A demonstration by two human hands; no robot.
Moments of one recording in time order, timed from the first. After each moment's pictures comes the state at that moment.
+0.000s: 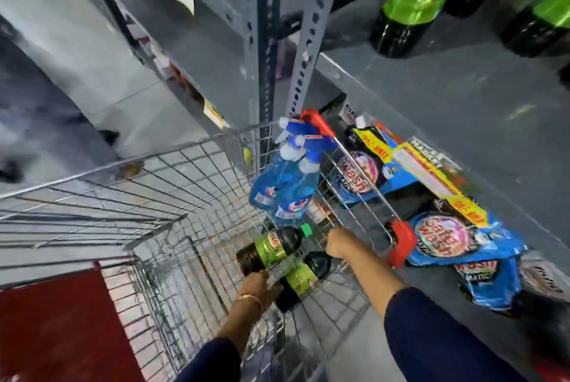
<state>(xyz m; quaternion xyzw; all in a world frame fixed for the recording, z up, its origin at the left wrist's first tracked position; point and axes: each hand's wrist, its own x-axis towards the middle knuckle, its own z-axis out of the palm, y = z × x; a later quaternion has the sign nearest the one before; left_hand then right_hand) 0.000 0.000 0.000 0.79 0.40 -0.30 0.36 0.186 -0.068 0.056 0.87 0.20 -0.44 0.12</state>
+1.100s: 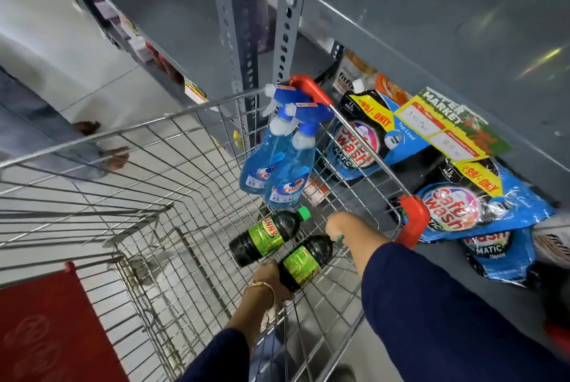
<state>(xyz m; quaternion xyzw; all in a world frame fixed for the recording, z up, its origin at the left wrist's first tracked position) 0.021 -0.017 -0.032 0.74 0.41 -0.36 0.41 0.197 -0.077 0.012 0.85 0.13 -0.50 0.07</state>
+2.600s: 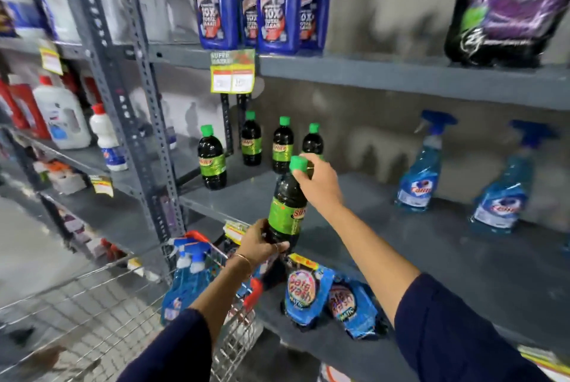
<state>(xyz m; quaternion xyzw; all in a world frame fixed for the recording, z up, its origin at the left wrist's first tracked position) 0.141 -0.164 0.326 0.80 0.12 0.12 0.58 0.222 -0.278 0.431 0.86 0.21 0.09 -0.46</state>
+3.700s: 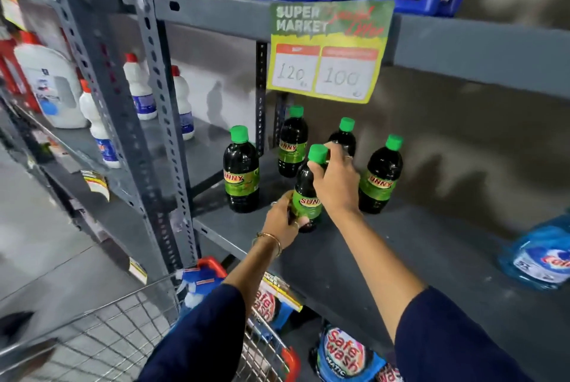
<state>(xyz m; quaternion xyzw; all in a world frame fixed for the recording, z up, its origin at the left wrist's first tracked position) 0.314 -0.027 0.303 0.82 0.13 0.16 0.54 0.357 -0.115 0.396 0.87 0.24 0.22 -0.36</state>
